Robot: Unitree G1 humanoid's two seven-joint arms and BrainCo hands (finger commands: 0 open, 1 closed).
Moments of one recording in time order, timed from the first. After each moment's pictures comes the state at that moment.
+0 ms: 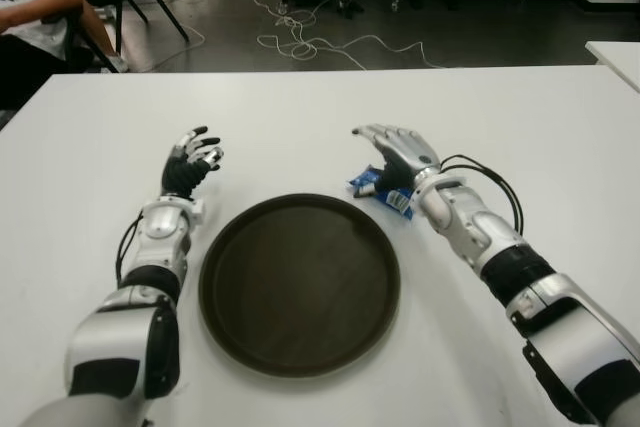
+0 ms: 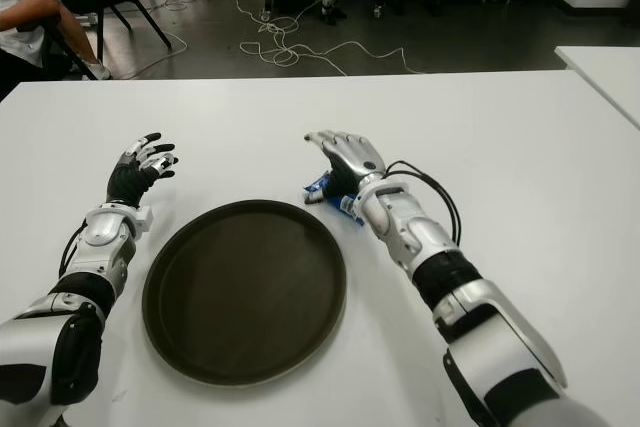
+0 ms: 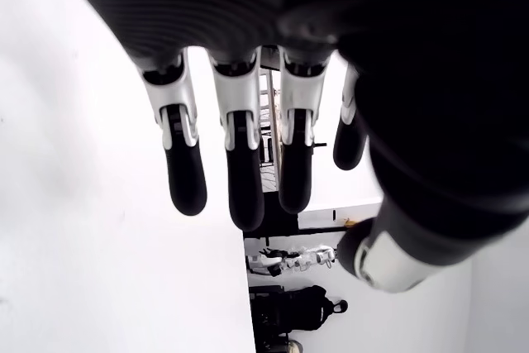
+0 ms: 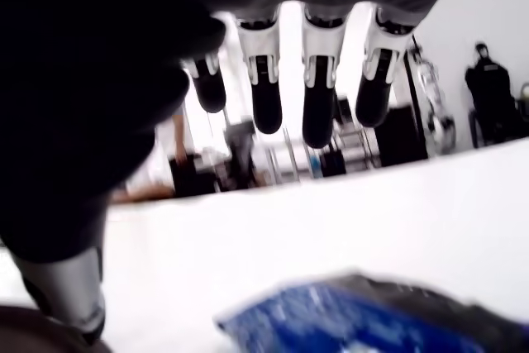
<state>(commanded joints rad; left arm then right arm) -0.71 0.18 0.20 1.27 0.00 -0.44 -0.04 -0.68 -0.23 0.54 0.71 -0.78 -0.05 -0.08</state>
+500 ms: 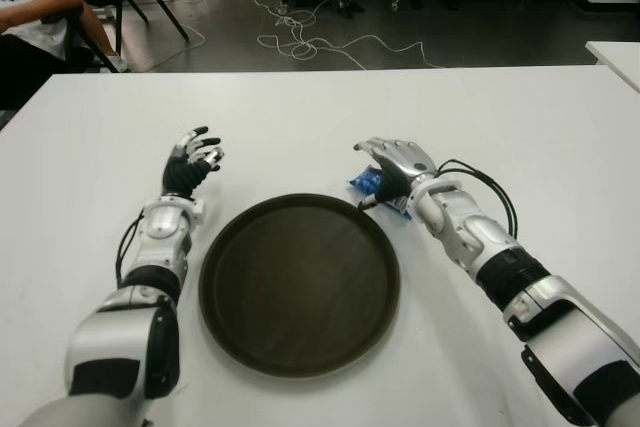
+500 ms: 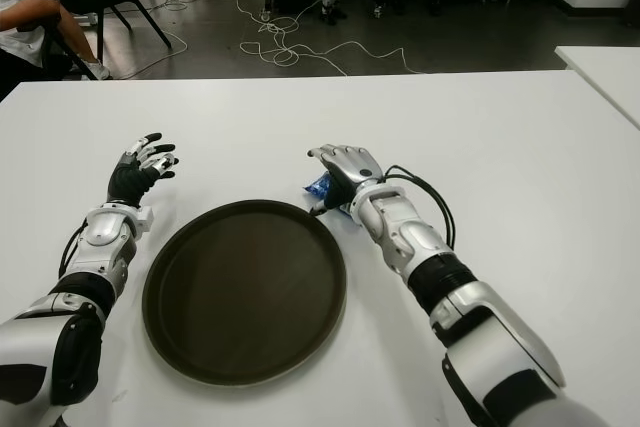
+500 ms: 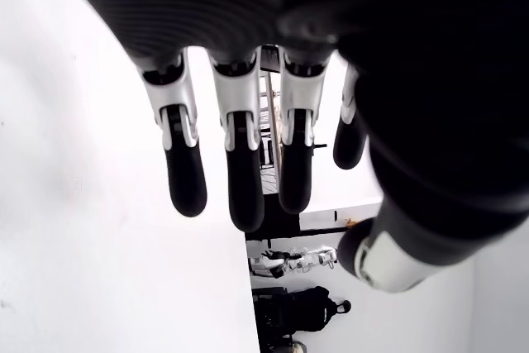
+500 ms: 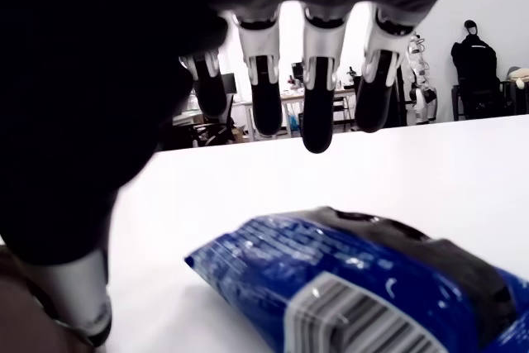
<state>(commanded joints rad) -0.71 0.18 0.20 1.27 0.00 -0.45 -0.04 -0.70 -0.22 0.58 0.73 -0.80 0.01 -0.07</state>
